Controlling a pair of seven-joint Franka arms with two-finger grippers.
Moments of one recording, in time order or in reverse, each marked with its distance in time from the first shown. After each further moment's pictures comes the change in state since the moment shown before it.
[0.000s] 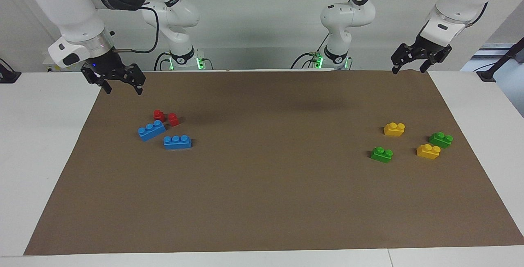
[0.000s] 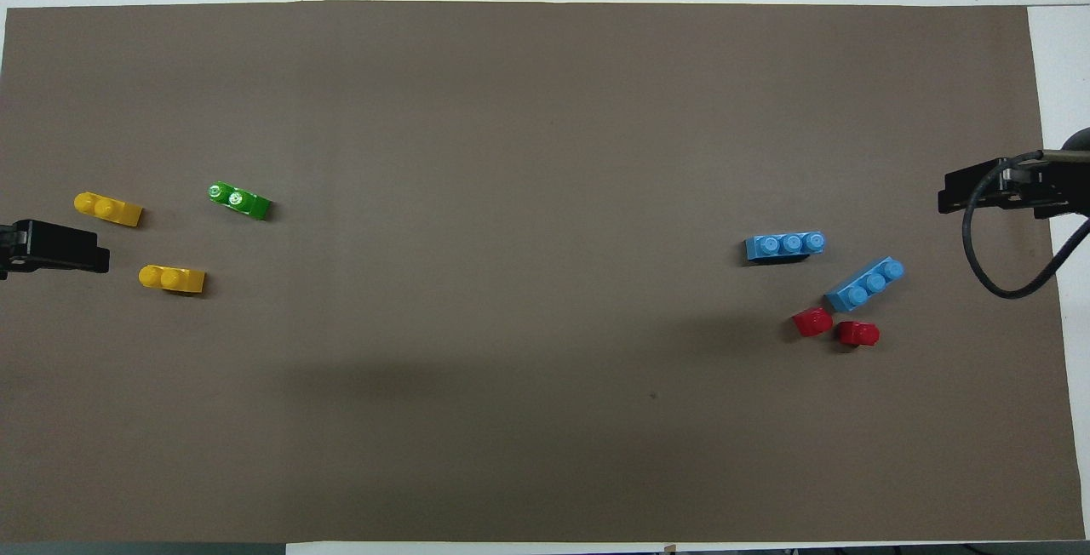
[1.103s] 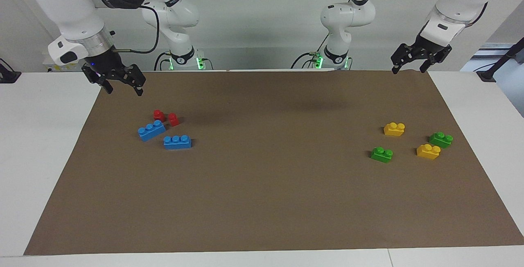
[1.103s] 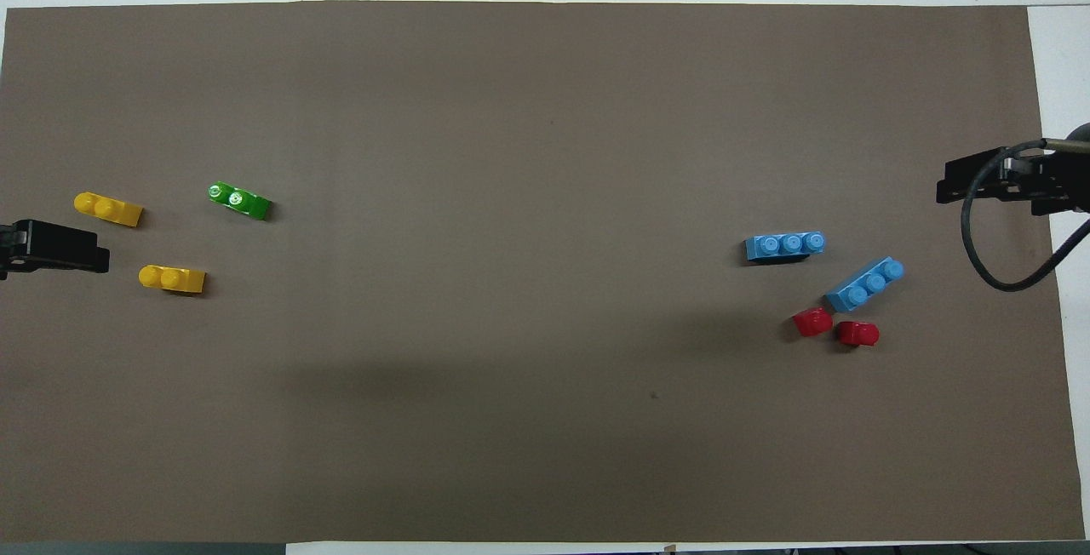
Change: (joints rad) left arm 0.000 0.000 0.000 0.000 0.000 0.000 -0.001; right arm 0.000 -0.002 0.000 0.000 0.031 0.023 0.078
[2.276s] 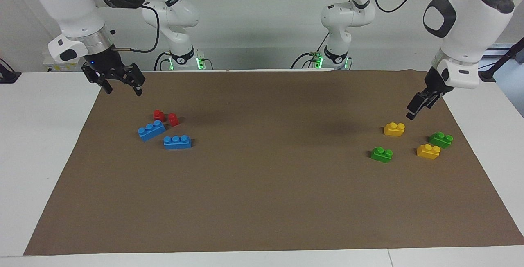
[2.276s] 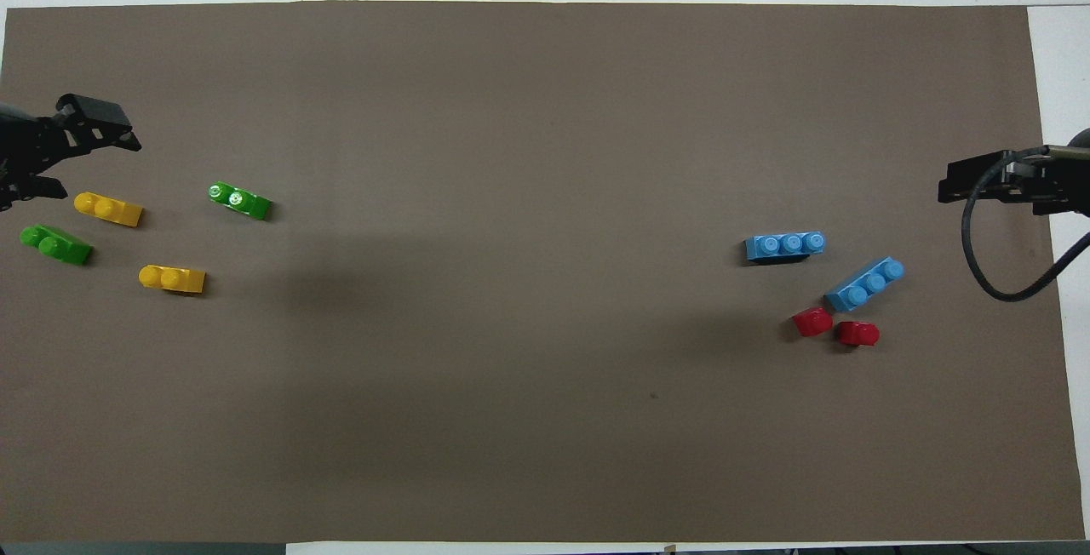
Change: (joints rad) left arm 0.005 0.127 0.021 0.002 0.000 0.278 -0.321; right arm -0.002 -0.021 -0.001 -0.032 0.000 0.043 0.000
